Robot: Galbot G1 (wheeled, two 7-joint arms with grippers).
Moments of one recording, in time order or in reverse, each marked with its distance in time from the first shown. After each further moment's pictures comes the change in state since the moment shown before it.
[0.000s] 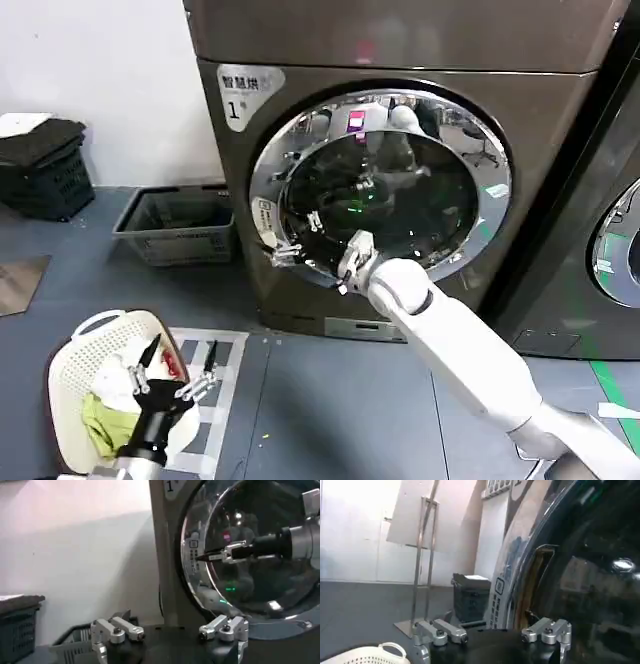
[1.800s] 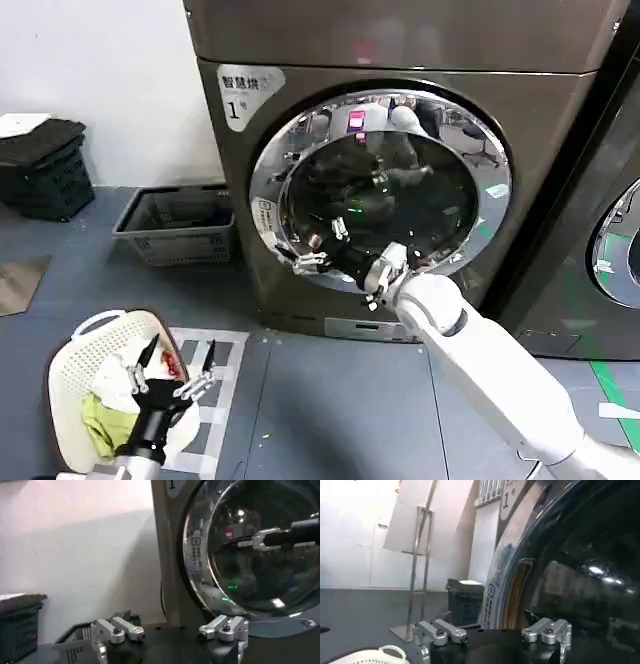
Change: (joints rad) left arm -0.006 0.001 -0.009 0.006 -0.001 0.006 -0.001; right arm -0.109 -0.109 0.080 0.159 0.028 -0.009 0.025
